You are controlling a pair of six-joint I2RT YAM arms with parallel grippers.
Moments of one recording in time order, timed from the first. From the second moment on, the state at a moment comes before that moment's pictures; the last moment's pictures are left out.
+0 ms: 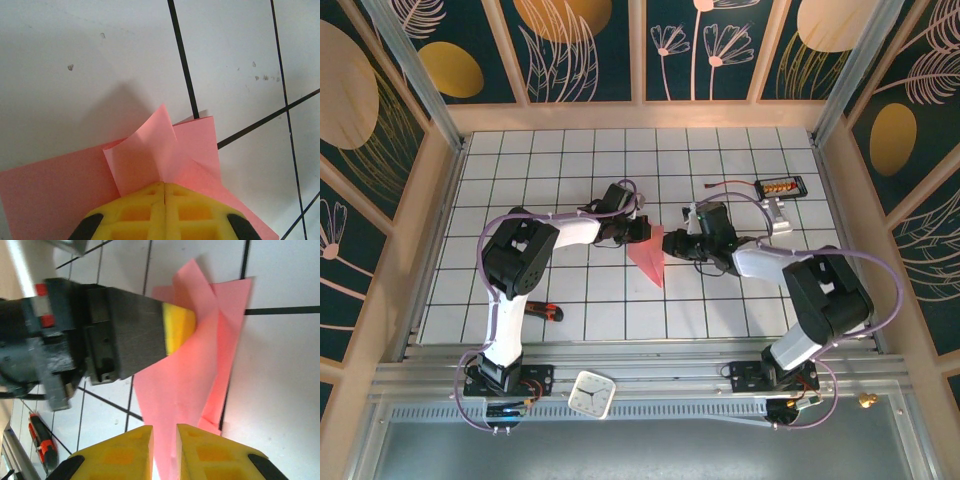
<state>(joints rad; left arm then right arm) -0.58 2.10 1.26 -0.07 0.36 -0.59 0.52 1.56 0.71 0.13 -0.42 0.65</state>
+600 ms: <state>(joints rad) -0.58 2.10 1.26 -0.06 0.35 -0.59 0.63 1.69 0.73 0.11 -0.38 0.62</state>
